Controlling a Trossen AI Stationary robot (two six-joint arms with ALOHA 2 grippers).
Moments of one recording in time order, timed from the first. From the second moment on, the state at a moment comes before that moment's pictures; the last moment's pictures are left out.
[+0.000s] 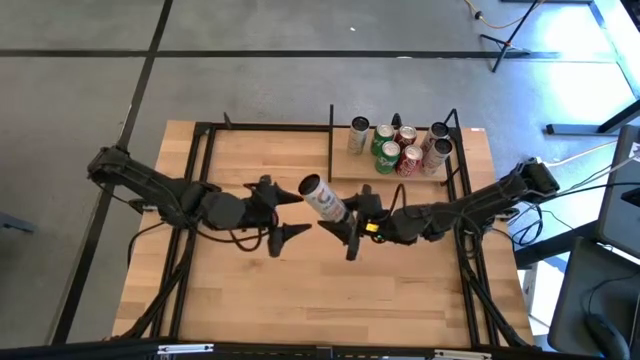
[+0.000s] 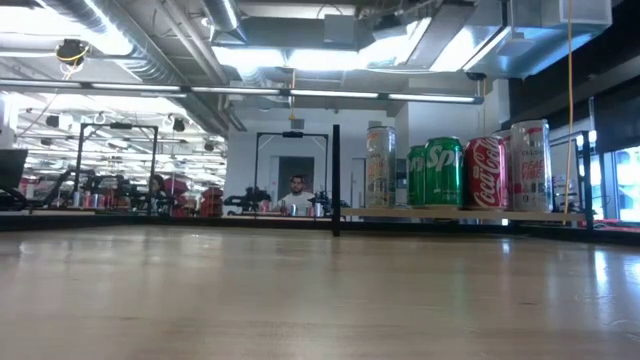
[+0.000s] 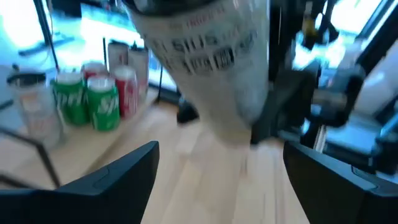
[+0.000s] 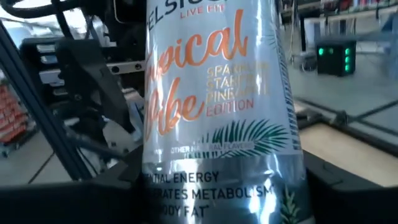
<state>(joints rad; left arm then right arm) -0.39 1.28 1.22 -0.26 -0.58 -0.42 0.36 1.47 1.05 0.42 0.56 0.30</state>
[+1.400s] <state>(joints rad) -0.24 1.21 1.26 -0.22 -0.39 -0.37 0.37 1.45 1.19 0.16 0.59 0.14</state>
